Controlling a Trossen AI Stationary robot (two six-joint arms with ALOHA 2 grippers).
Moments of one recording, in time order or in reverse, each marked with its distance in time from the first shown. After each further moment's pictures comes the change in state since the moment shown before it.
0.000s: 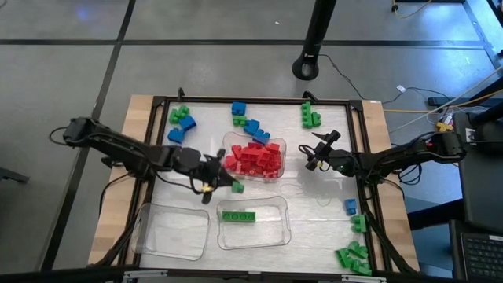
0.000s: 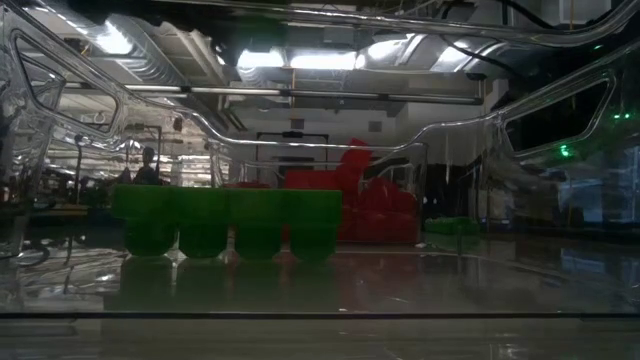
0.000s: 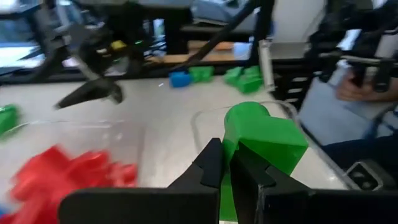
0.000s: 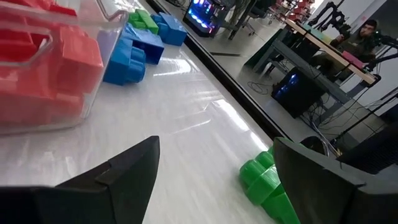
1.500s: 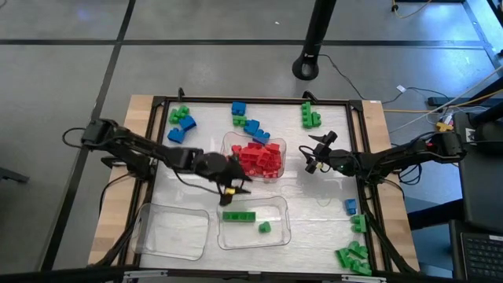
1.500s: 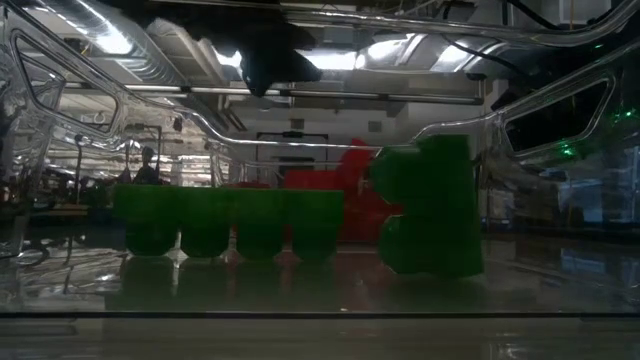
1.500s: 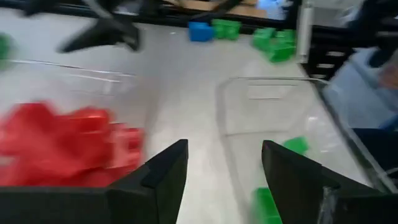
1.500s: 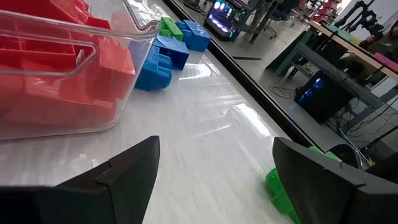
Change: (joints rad) left arm 0.050 0.224 0.206 -0.195 0.004 -0.118; right arm 0.000 0.000 0.000 0.006 -0.096 0.019
